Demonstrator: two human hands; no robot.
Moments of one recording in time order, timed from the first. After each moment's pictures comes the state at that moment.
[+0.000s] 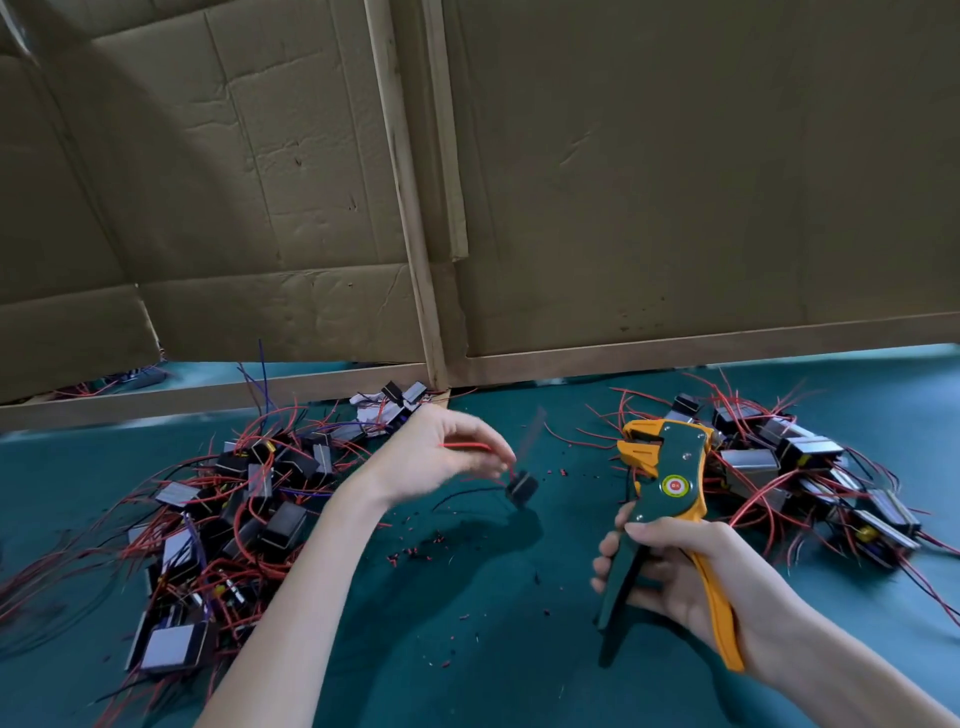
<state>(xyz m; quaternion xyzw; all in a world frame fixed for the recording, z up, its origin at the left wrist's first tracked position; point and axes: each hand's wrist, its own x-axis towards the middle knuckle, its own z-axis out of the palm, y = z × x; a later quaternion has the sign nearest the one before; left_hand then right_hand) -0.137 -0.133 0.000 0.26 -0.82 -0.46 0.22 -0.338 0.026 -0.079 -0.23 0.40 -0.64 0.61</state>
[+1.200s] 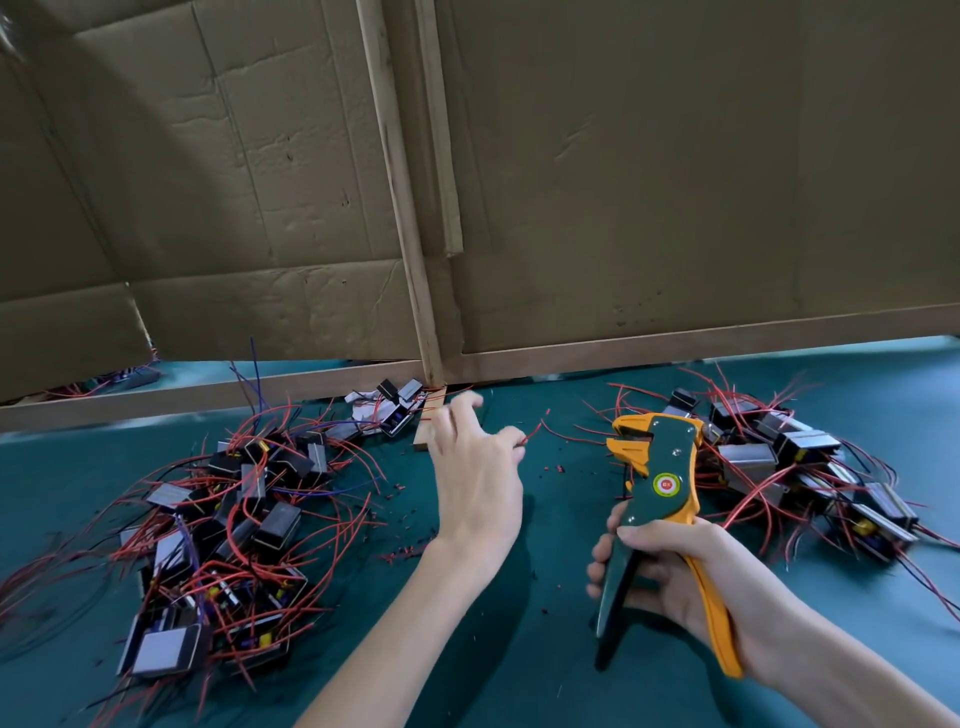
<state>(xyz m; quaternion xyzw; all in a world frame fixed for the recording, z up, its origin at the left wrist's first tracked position) -0.192 -0.096 -0.048 0.44 -0.82 0.01 0.36 -0.336 0.025 -0.081 -0.27 0.41 -0.63 0.60</state>
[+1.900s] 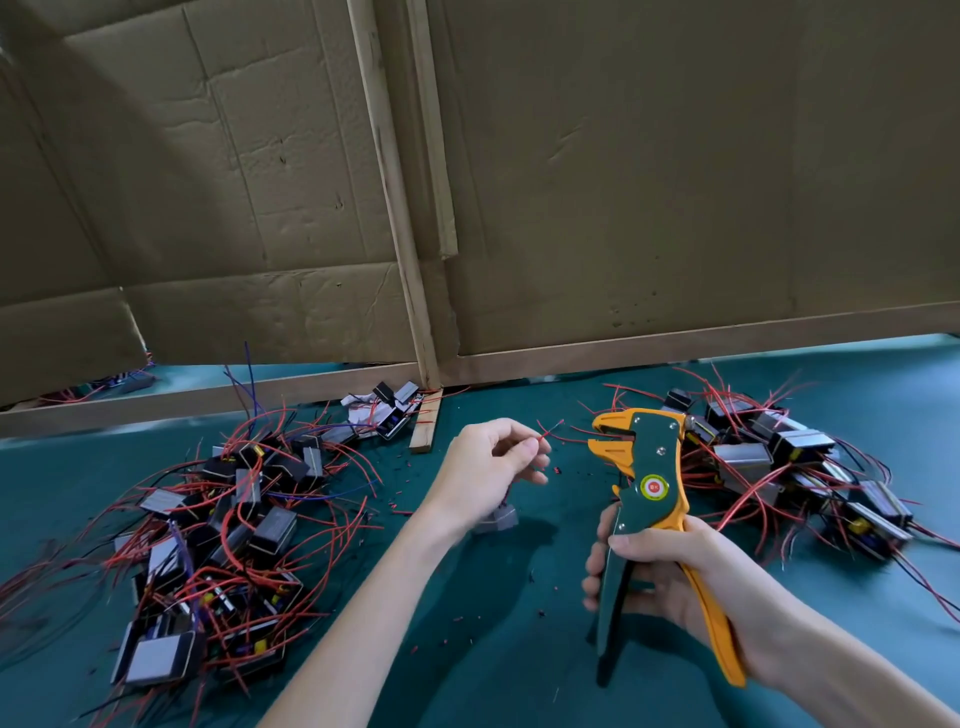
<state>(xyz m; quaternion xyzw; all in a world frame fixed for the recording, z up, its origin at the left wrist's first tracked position) -0.184 -0.107 -0.029 0.32 -0.75 -0.49 0.32 -0.339 0.030 -0.078 -0.34 0.41 -0.59 0.60</state>
